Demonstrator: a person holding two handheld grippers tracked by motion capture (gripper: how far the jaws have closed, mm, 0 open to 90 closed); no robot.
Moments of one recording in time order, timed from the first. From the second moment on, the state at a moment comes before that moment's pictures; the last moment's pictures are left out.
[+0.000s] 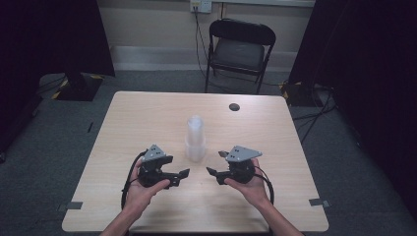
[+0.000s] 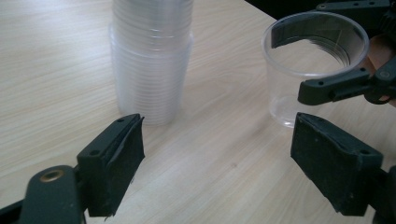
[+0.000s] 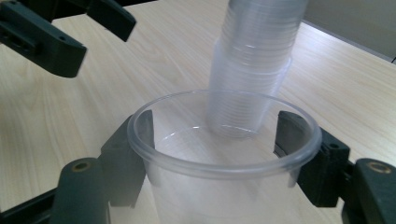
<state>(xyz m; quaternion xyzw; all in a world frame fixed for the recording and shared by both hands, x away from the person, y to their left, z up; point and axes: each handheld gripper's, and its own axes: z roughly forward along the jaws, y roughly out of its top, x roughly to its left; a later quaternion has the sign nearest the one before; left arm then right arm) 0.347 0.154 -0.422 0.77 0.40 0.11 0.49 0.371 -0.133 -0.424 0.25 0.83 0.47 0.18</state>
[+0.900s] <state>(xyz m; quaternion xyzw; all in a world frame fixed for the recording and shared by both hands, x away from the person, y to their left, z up) 0.323 0.201 -0.442 0.76 0.41 0.17 0.47 0.421 -0.178 -0.424 0.36 0.78 0.47 0.20</state>
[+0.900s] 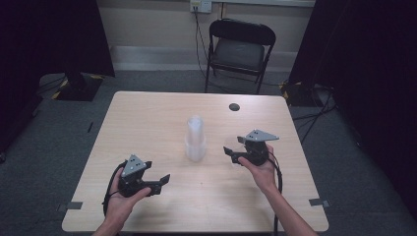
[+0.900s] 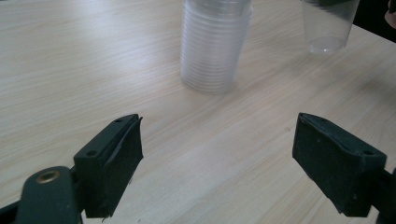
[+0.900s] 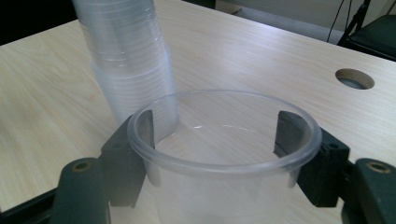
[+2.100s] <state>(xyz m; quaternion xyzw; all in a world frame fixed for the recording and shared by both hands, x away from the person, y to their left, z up) 0.321 0.211 -0.456 0.76 0.42 0.19 0.46 0.493 -0.157 -0.453 0.41 0.76 0.45 0.21</state>
